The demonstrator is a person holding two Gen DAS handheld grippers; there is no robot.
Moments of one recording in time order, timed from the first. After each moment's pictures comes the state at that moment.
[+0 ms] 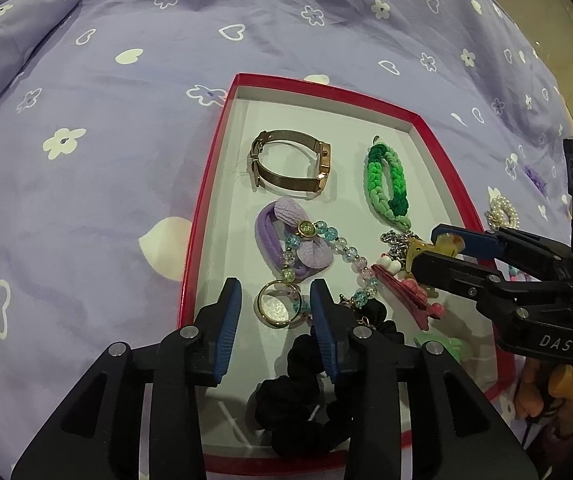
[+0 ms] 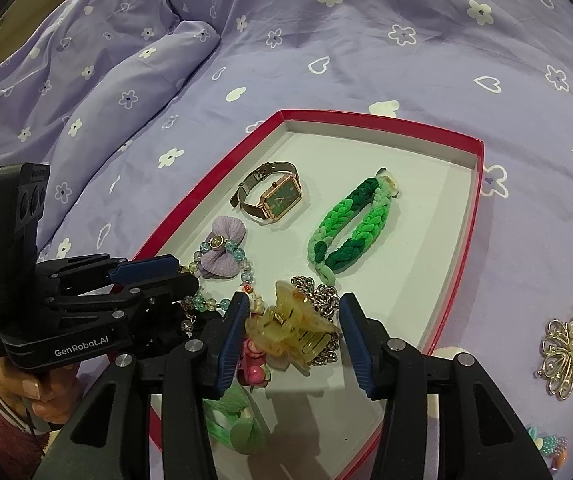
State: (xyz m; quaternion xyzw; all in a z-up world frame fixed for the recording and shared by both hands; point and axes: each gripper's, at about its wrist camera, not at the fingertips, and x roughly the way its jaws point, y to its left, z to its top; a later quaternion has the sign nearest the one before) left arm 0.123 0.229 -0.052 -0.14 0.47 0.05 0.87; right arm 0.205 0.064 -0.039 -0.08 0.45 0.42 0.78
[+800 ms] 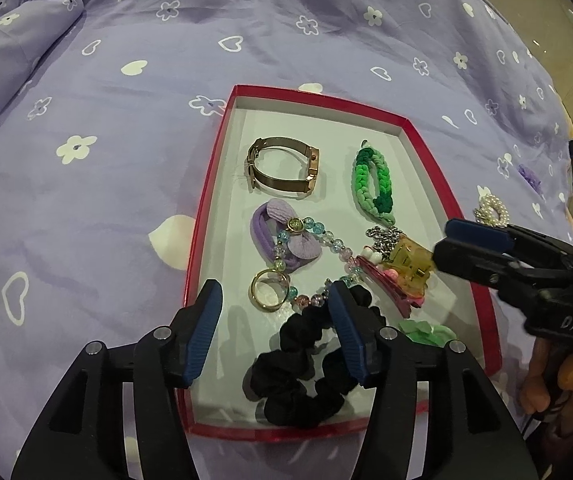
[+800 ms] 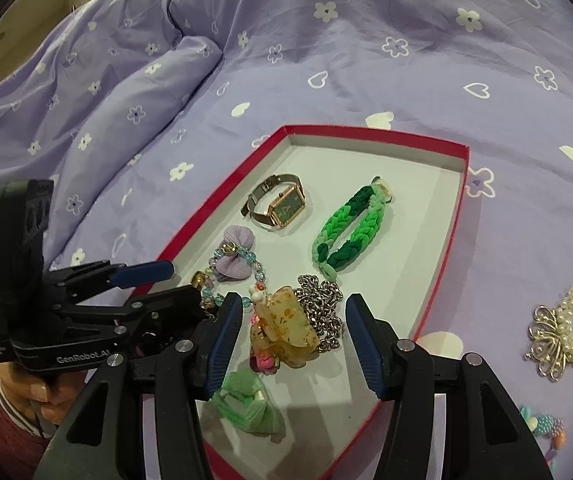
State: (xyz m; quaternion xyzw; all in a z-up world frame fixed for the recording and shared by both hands) left arm 0.108 0.224 -0.034 -0.14 0.46 0.05 0.88; right arm 0.195 0.045 -0.021 -0.05 0.44 0.43 0.79
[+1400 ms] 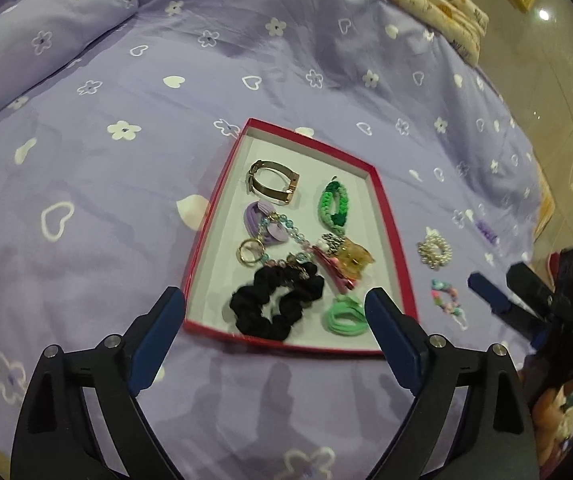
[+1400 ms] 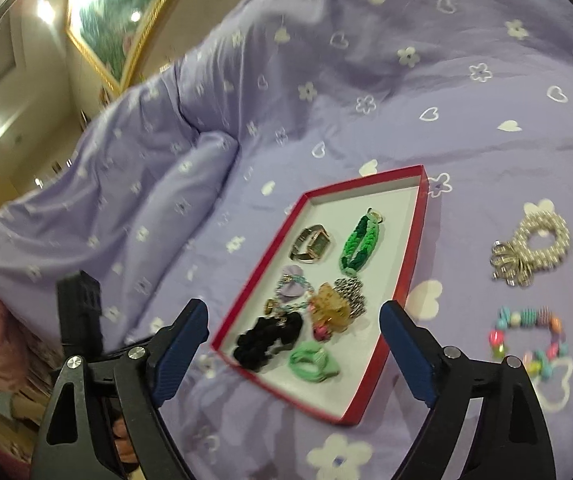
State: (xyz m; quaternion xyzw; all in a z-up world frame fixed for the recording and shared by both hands) left arm 0.026 0.218 0.005 -0.24 0.38 0.06 0.89; right arm 0.144 -0.050 0.018 0.15 0.38 0.44 0.80
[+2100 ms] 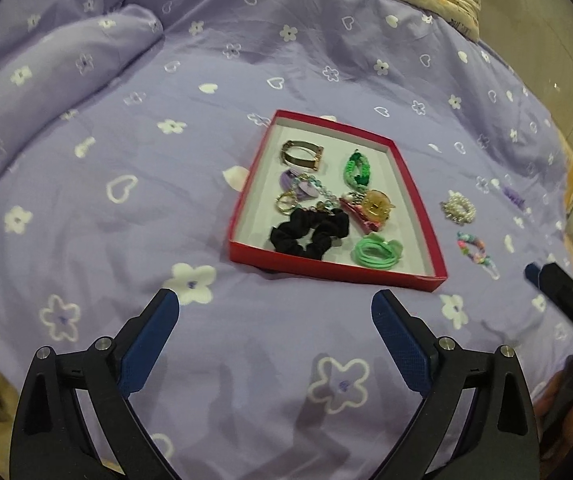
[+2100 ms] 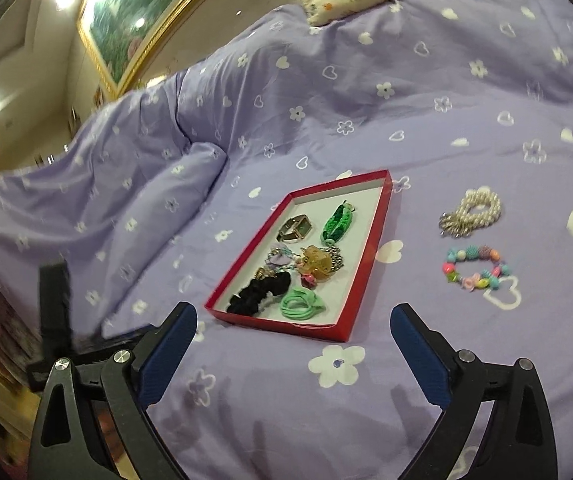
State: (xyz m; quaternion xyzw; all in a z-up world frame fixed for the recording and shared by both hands) left arm -0.037 0.180 0.006 -0.15 0.38 0.14 0.90; right arm 0.058 -0.074 0.023 0.07 0.32 0.38 0.86
